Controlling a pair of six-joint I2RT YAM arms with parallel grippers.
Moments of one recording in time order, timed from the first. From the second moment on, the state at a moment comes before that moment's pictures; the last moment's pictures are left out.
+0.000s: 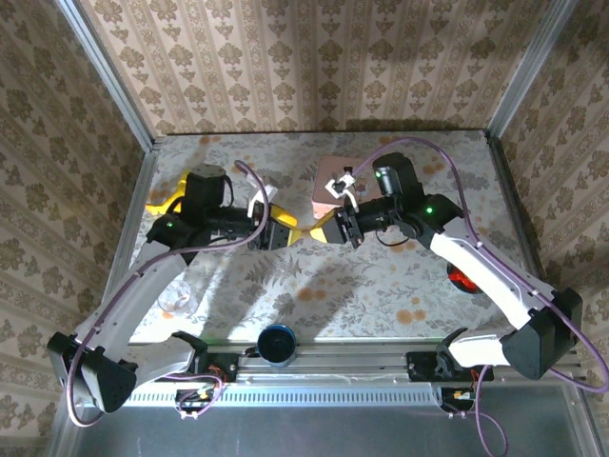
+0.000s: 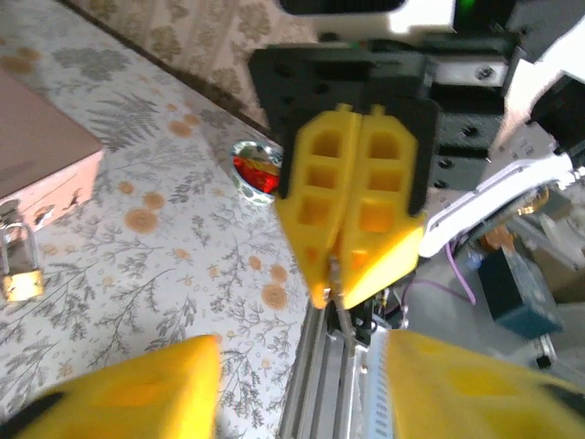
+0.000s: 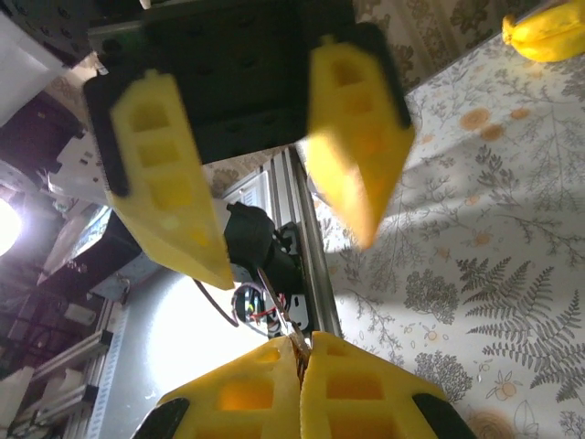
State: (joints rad) left arm -0.51 1.12 1.11 -0.50 1.01 -0.10; right arm 0.54 1.31 1.24 -0.50 -0.96 0.11
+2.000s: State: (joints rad) left arm -0.97 1.73 1.21 -0.21 -0.31 -0.36; right arm 0.17 0.73 0.68 -0.69 -0.12 0.73
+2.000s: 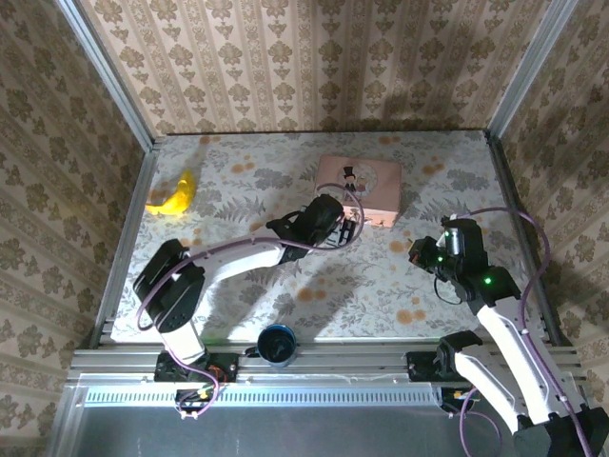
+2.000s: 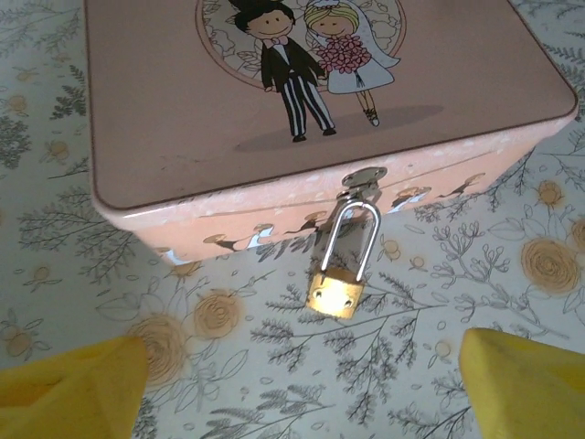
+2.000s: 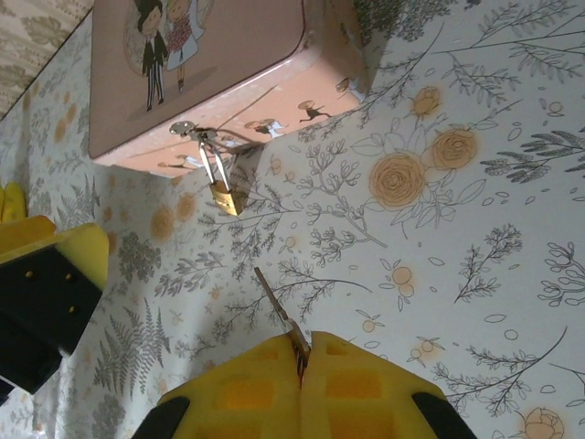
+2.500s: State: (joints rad) left arm -0.98 2.07 1.49 -0.35 -0.34 -0.29; right arm 0.13 0.72 0.68 -0.69 -0.11 0.76
